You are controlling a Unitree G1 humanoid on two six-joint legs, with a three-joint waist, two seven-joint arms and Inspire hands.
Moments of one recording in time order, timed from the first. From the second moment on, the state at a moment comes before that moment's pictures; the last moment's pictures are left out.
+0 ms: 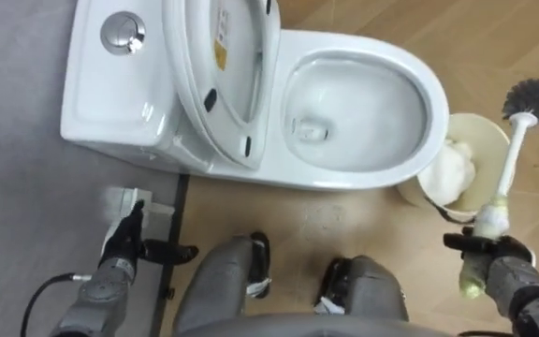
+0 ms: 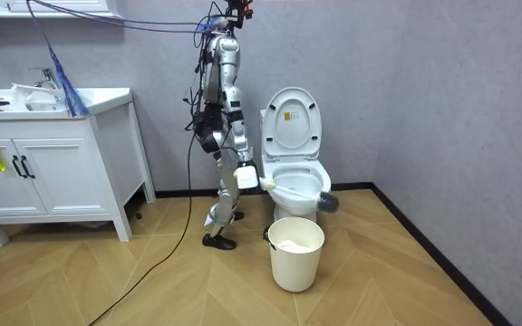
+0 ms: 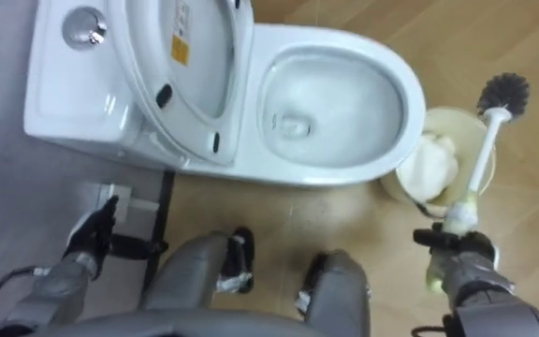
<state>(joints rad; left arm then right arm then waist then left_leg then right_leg) 0.16 0.34 -0.19 0.81 -0.22 -0.04 0.10 -0.14 -0.41 0.11 1.27 0.56 0.02 -0.20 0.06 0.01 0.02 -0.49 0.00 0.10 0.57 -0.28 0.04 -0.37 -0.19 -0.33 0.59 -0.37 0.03</state>
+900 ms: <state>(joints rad) 0.43 0.21 0.08 0.31 0.36 -0.06 0.21 0.08 -0.32 0.10 1.04 -0.21 -0.04 -0.24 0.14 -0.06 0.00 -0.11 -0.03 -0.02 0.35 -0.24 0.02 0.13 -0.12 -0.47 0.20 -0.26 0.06</state>
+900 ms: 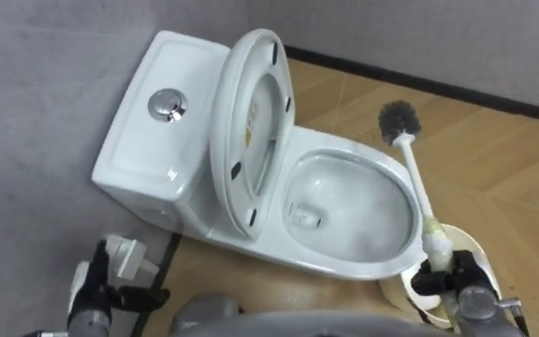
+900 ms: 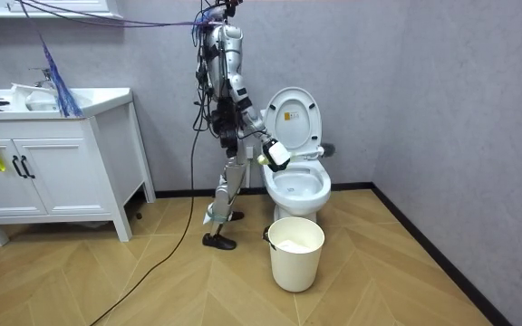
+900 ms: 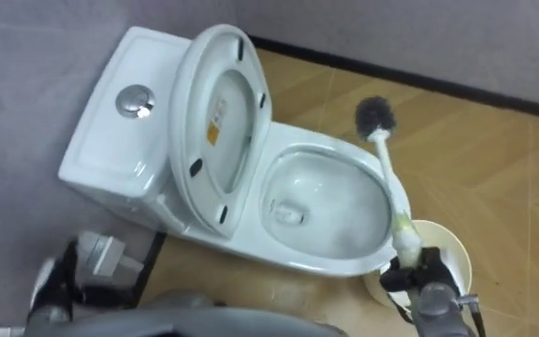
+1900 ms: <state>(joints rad) 0.34 0.24 -0.09 0.05 0.57 -0.14 0.38 0.06 -0.36 0.15 1.33 -0.67 -0.02 -0.19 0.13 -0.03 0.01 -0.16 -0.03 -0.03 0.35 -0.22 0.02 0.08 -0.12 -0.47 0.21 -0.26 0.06</state>
